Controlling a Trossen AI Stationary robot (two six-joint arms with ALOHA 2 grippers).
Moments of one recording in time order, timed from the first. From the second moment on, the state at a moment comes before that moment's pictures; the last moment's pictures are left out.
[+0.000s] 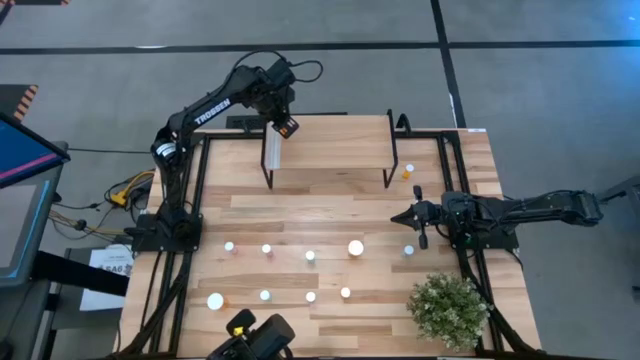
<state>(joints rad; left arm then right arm) 0.73 1.95 1.99 -1.29 -0.02 0.00 -0.05 0.40 0.00 0.08 -0.02 -0.05</state>
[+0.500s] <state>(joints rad) 0.72 2.03 1.99 -1.28 -0.05 0.01 -0.05 0.40 0.00 0.08 -0.02 -0.05</state>
